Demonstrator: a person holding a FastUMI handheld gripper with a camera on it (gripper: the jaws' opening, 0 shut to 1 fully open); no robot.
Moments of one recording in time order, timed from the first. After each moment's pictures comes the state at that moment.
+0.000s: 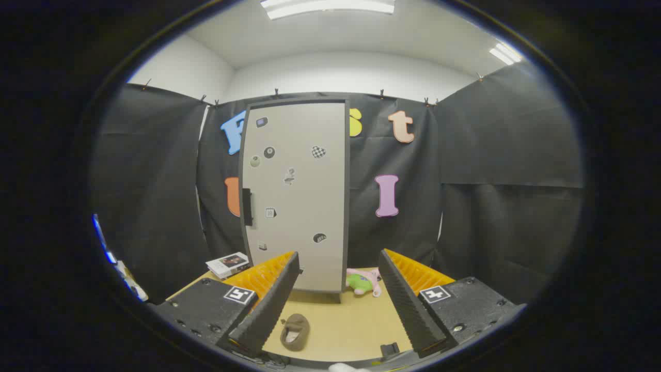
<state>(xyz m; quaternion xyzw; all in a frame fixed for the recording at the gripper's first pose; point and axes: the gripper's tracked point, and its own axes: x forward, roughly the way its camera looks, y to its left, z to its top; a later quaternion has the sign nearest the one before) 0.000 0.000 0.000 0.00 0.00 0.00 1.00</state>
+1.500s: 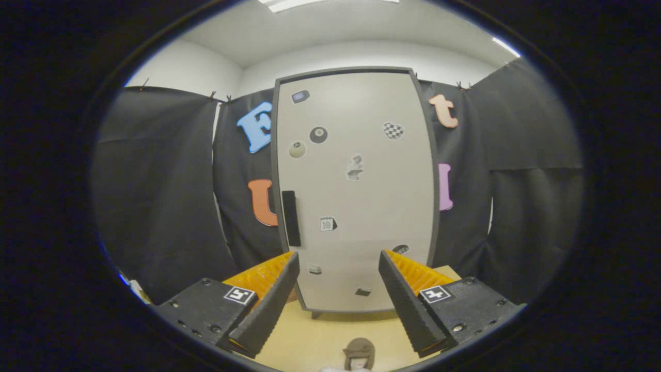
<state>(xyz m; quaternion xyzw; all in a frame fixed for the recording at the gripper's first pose) 0.196 0.205 0.006 0.04 0.01 0.08 1.00</state>
